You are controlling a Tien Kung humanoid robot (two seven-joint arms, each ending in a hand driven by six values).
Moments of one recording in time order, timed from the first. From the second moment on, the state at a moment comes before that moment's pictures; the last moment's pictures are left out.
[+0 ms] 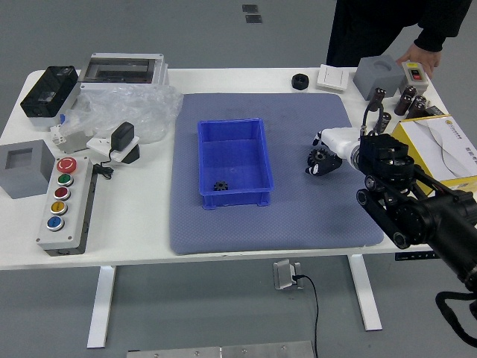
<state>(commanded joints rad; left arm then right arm) -0.23 0.09 -0.84 -0.18 1.39 -0.29 0.20 0.70 -0.18 0.94 0.86 -2.27 0.27 -0.22</state>
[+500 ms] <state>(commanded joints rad) -0.23 0.09 -0.83 -0.18 1.38 -0.30 0.20 0.71 -0.17 0.93 0.81 -2.27 0.27 -0.22</state>
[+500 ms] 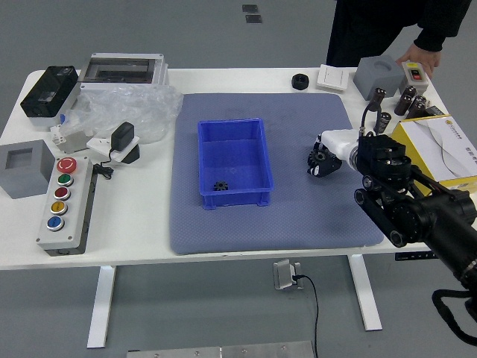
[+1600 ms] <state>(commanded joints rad) -0.23 0.09 -0.83 -0.18 1.39 -0.29 0.20 0.72 -0.15 0.94 0.77 -2.27 0.19 -0.23</state>
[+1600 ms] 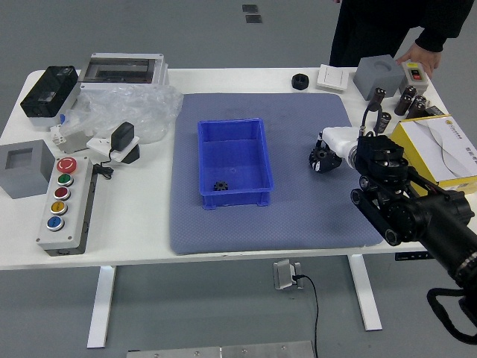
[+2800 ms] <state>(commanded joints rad) -0.23 0.10 -0.84 -0.18 1.38 -0.29 0.20 0.70 -0.24 0.96 1.32 -2.27 0.23 -0.26</state>
